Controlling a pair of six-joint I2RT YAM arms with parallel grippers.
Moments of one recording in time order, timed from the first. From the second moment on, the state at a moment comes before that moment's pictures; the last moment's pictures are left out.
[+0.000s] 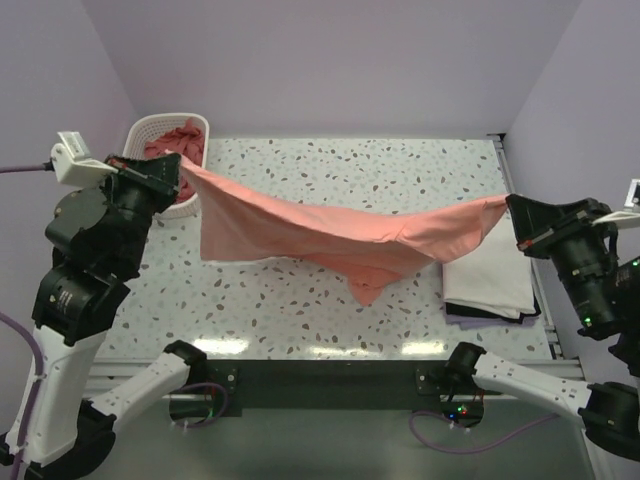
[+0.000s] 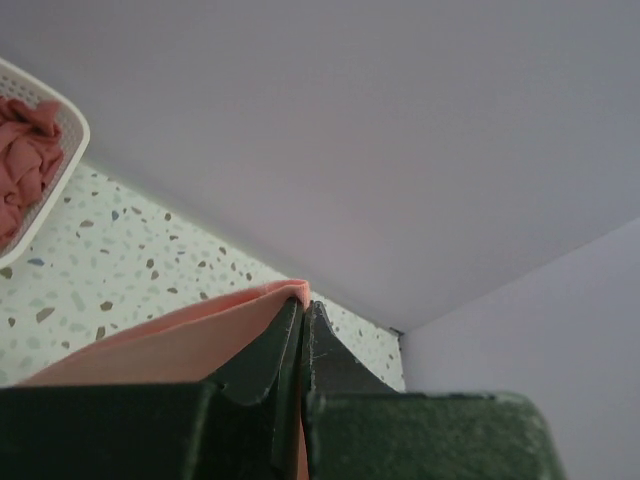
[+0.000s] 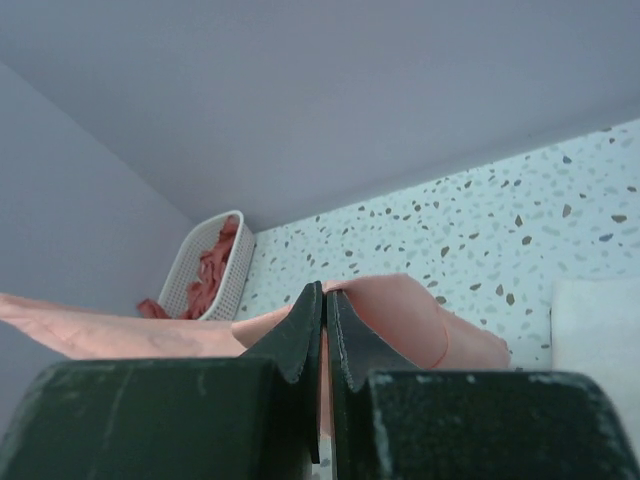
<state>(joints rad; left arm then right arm) -0.44 0.85 1.47 -0.63 -0.46 -0.77 0.94 0.70 1.62 -0.89 0.80 0.52</state>
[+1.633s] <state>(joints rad) 0.14 1.44 1.05 0.08 0.27 -0.84 0.14 1.10 0.88 -0.13 -0.11 0.73</state>
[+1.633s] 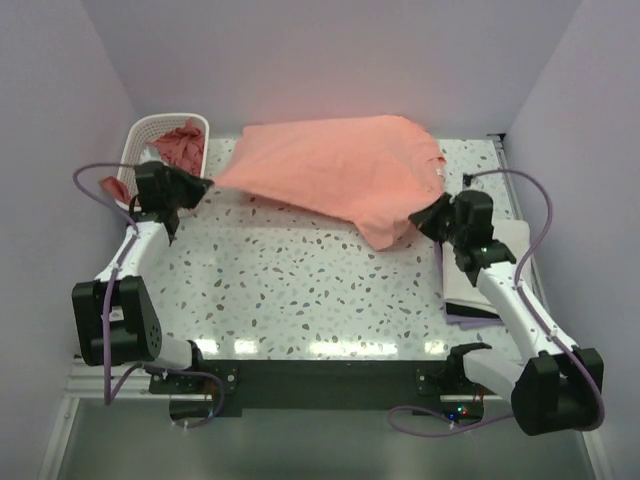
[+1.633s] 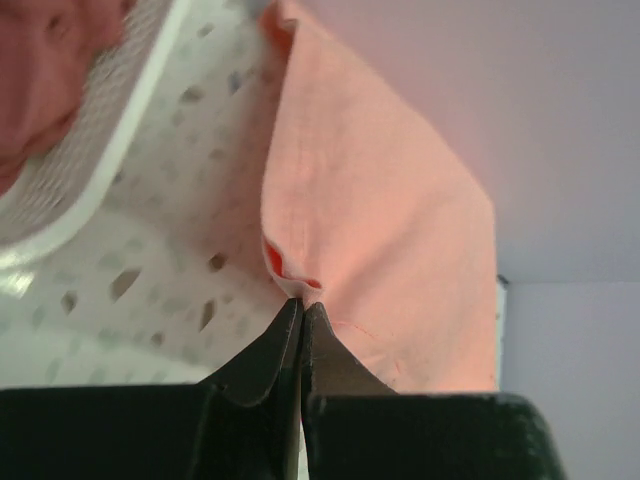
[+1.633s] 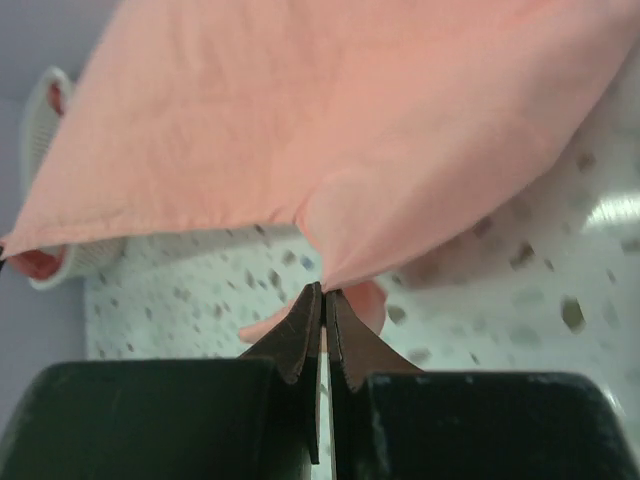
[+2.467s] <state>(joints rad) 0.14 1.02 0.57 -0.44 -0.29 -0.82 0.14 0.58 0.43 -0.59 -0.23 0.76</state>
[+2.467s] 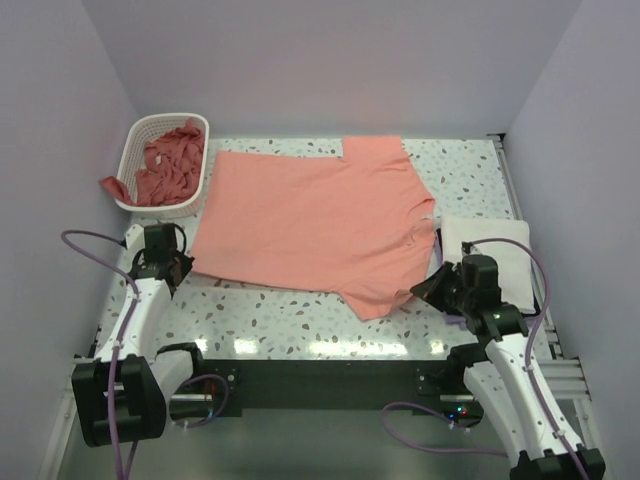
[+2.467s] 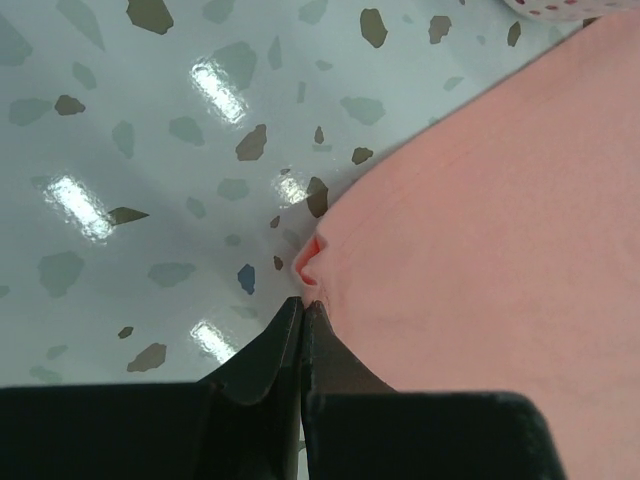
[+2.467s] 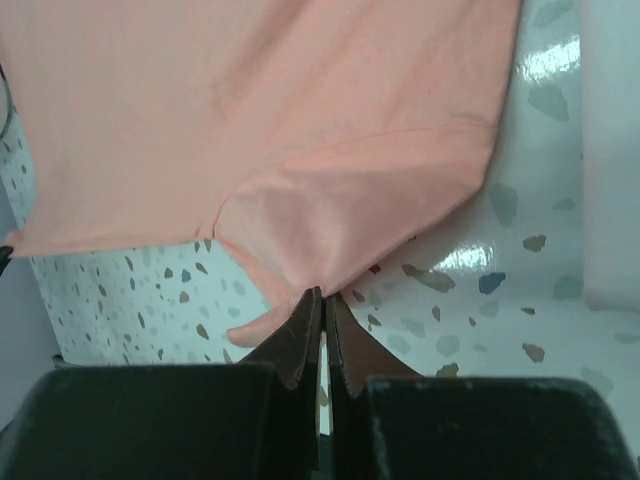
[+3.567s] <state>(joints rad) -0.05 1.47 0.87 -0.37 -0.24 -0.78 0.14 1.00 0.70 -0.60 -0.13 0.67</state>
